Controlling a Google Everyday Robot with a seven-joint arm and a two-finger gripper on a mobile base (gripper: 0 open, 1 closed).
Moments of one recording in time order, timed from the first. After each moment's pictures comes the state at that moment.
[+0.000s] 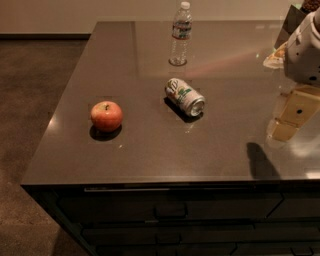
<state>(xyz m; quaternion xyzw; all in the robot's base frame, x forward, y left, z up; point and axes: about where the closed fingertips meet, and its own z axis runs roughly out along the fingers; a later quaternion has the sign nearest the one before) 0.438 -0.217 0.977 -0.60 0.78 -0.03 0.16</state>
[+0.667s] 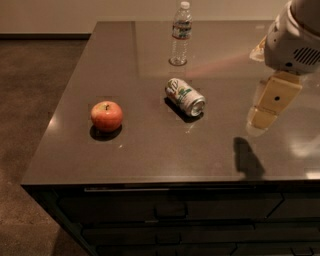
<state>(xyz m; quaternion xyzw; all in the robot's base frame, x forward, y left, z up) 0.456 -0.192 0.984 -0.59 0.79 -0.02 0.16</state>
